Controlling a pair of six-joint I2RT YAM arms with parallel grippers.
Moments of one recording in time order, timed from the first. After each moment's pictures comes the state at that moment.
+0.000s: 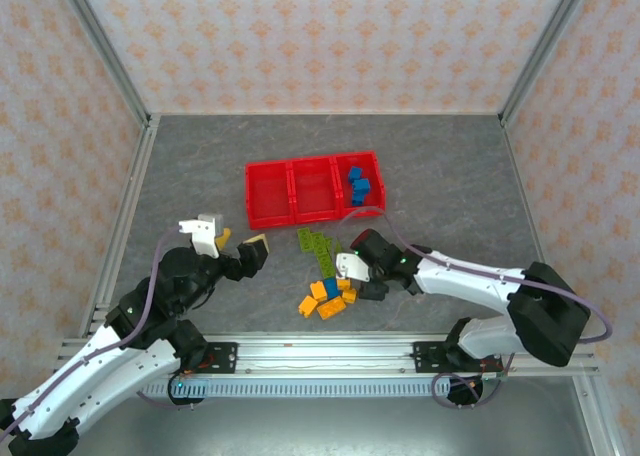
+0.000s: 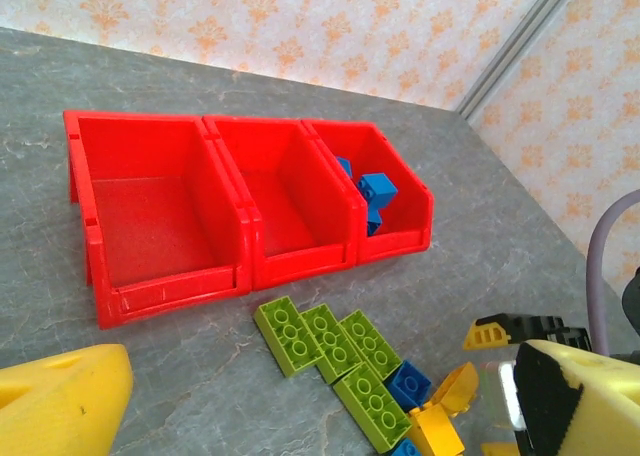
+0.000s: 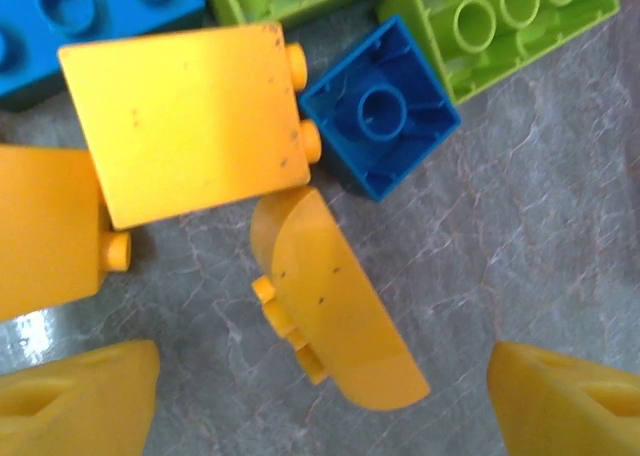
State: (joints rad) left arm -0.72 0.41 0.58 -0.48 -0.26 -0.51; right arm 0.87 1.31 0.66 -0.47 0.14 -0.65
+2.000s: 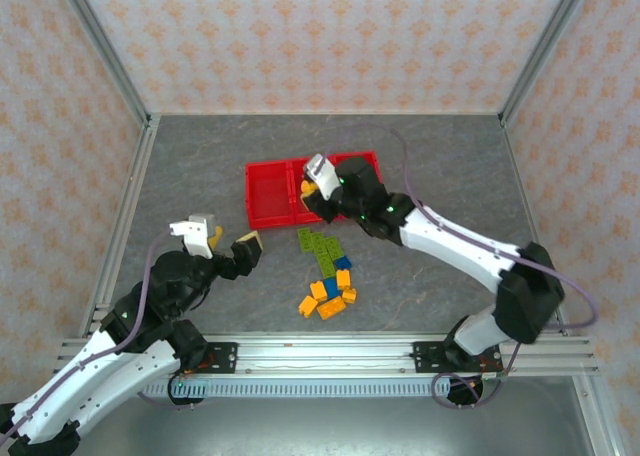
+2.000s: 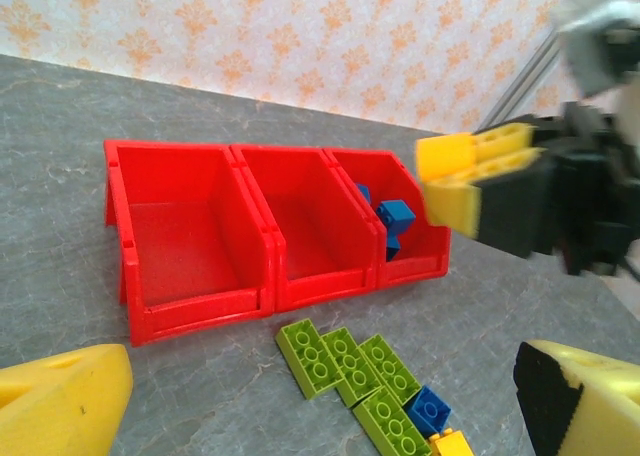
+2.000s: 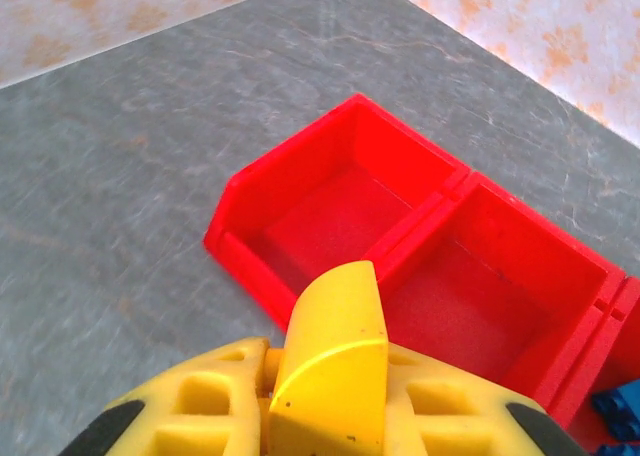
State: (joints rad) left arm -0.72 0.36 0.57 -0.49 -0.33 -0.49; right arm 0.78 1.52 1.18 -0.19 -0.09 -0.07
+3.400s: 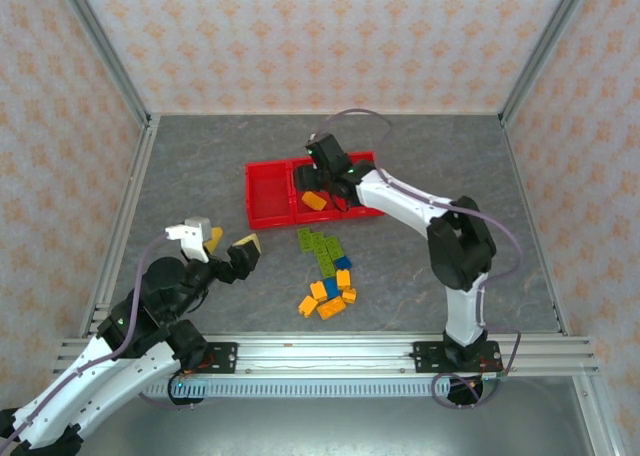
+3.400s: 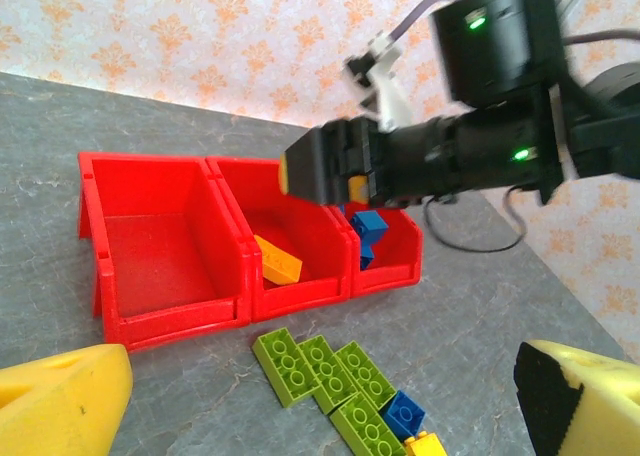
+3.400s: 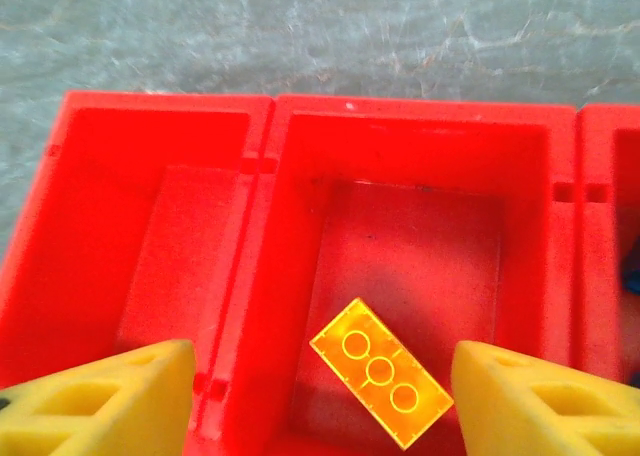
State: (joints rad) left arm -0.72 0.31 0.55 -0.46 -0.29 -0.49; right arm 0.71 1.91 1.55 -0.42 0.10 0.45
